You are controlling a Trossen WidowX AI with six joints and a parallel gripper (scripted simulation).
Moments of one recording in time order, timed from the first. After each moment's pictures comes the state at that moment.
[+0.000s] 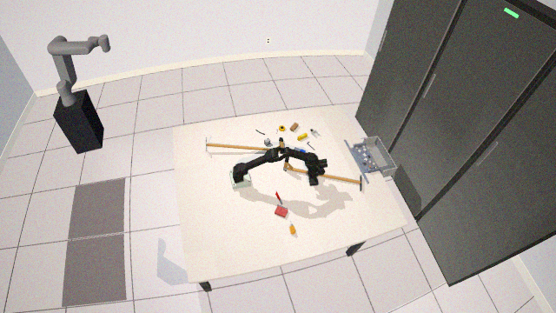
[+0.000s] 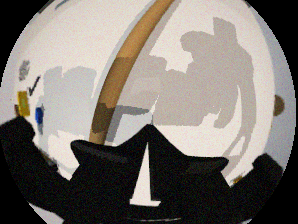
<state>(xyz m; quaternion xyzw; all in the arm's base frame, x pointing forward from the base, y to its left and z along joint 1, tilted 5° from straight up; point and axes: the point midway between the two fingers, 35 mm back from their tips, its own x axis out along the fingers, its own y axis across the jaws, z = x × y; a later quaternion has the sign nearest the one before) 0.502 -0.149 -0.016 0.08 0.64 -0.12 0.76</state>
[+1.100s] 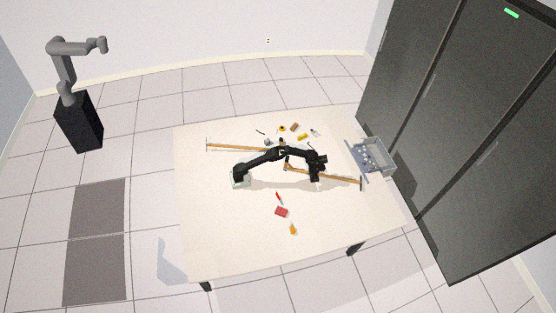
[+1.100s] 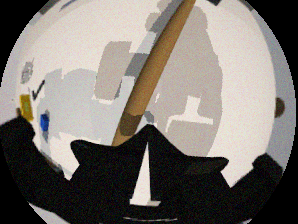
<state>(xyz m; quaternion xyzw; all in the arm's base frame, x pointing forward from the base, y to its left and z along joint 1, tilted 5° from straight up) 0.522 -0.122 -0.017 0.08 0.63 -0.12 0.77</state>
